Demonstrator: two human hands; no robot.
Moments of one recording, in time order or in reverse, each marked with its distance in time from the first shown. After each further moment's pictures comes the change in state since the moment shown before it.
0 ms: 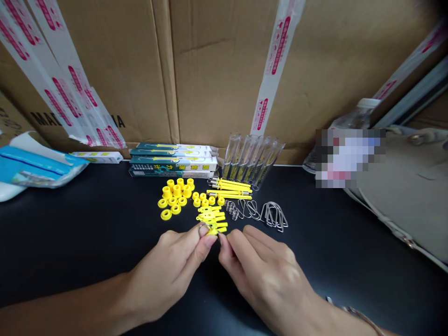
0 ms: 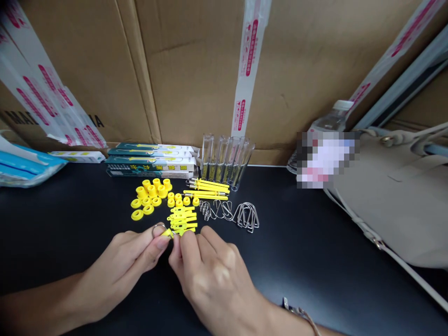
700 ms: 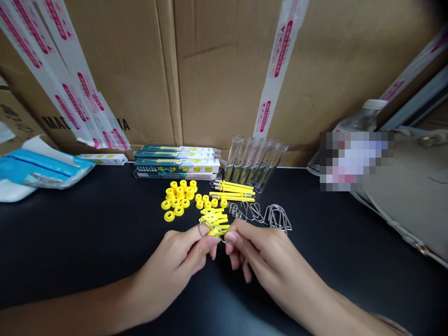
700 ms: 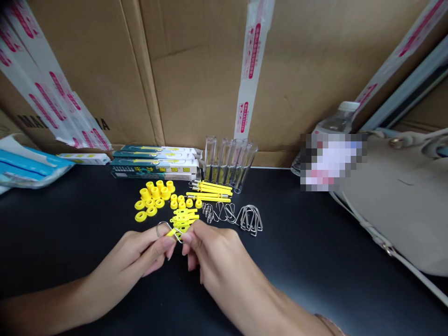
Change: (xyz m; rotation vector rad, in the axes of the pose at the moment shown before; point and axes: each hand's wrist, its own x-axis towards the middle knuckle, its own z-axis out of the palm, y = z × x) left_hand -0.003 -0.008 0.002 -0.332 -0.163 -0.372; right_hand 0.005 0.019 -0.009 0.846 -0.497 0.493
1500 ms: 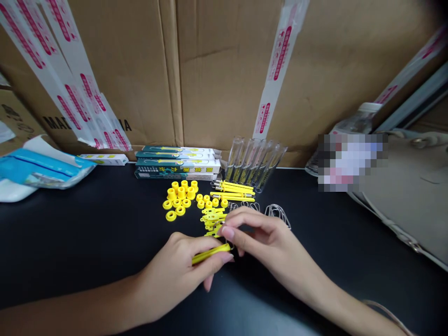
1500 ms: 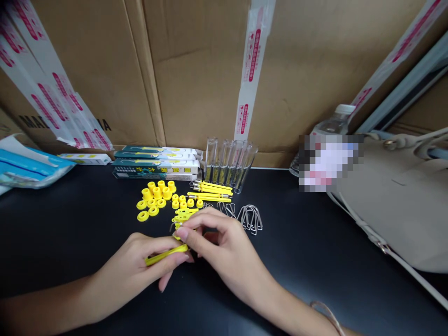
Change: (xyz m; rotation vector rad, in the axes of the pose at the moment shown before) left_hand 0.000 0.005 0.000 0.204 -0.109 0.048; right_hand 0.012 0.001 0.000 0.434 0.145 0.025
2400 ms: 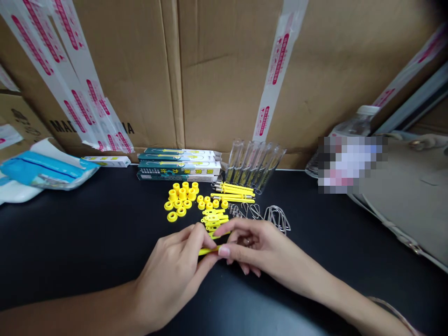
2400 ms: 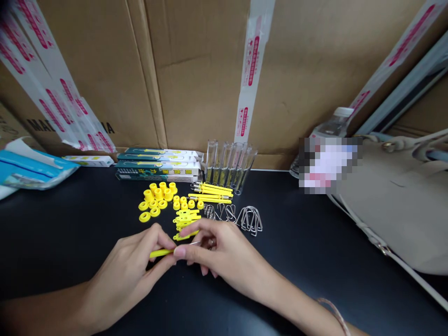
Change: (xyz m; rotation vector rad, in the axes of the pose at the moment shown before) left_hand -0.011 -0.012 0.011 0.447 0.381 0.232; right_hand 0.000 0.003 -0.006 -0.031 -0.209 0.264
